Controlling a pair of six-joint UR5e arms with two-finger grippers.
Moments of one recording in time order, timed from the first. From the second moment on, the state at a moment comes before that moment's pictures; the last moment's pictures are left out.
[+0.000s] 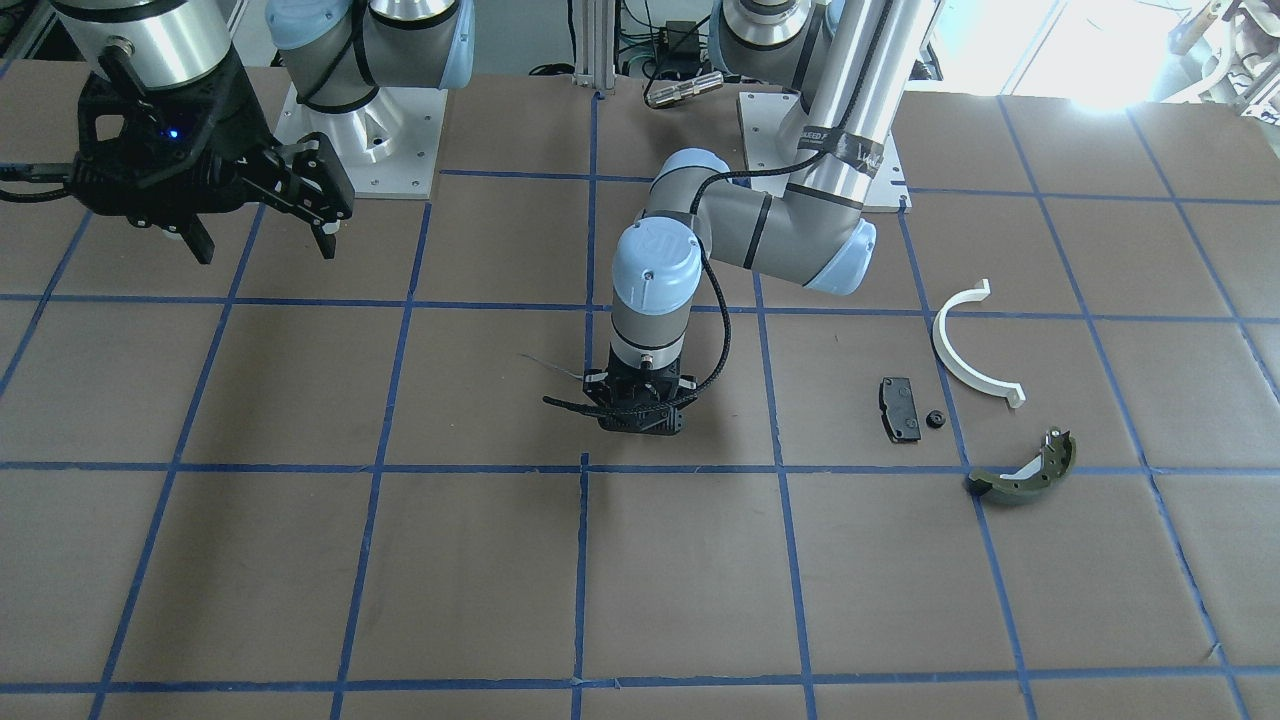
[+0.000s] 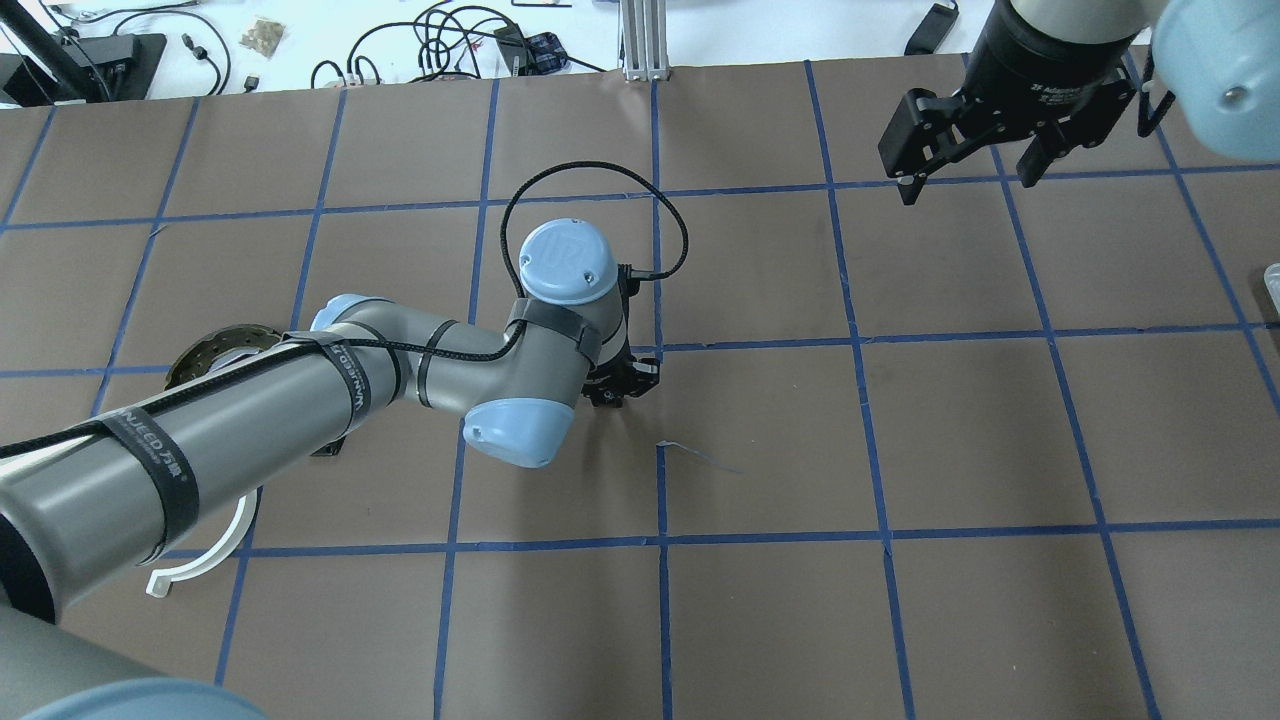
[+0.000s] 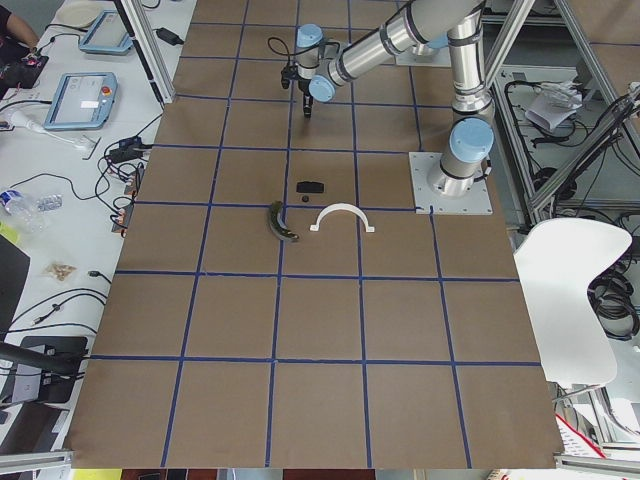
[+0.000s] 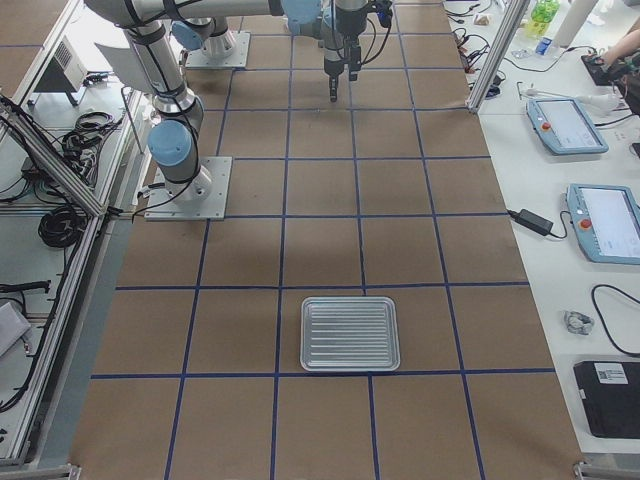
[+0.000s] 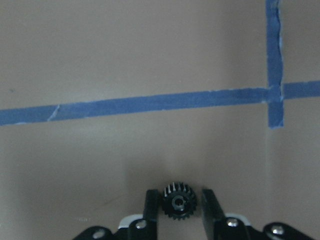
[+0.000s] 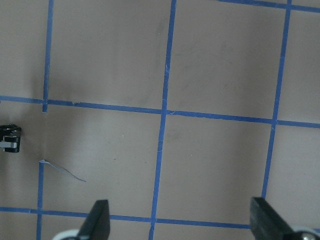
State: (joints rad) left arm -1.91 -2.01 -1.92 -0.76 1.57 -0.27; right arm 1.57 -1.57 1.52 -1.59 -1.60 -0.10
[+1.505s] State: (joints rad) left arm -1.40 -1.82 -1.96 -1.04 1.70 0.39; right arm 1.57 -1.58 1.52 -1.56 -1.60 -0.10
